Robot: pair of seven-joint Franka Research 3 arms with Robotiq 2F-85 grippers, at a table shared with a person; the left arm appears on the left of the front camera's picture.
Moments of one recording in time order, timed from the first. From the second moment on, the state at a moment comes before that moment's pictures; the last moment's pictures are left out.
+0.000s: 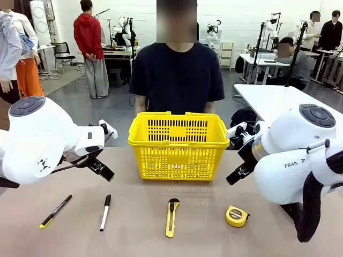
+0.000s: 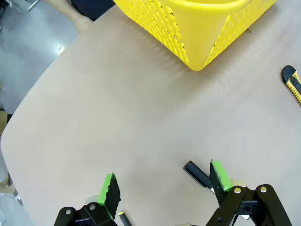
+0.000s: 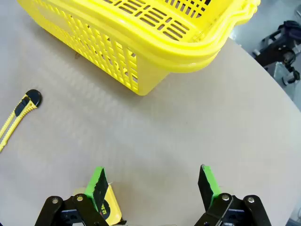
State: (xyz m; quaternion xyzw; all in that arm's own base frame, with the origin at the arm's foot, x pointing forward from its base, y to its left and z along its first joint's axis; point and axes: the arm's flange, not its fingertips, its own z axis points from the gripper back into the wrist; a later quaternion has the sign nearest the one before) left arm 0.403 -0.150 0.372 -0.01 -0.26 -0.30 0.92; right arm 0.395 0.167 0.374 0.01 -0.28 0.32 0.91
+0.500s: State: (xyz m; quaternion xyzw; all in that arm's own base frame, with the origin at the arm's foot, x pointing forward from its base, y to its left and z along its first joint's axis) left arm 0.403 -0.150 0.372 -0.01 -0.26 -0.30 0.92; right arm 0.395 0.167 0.374 0.01 -0.28 0.32 0.91
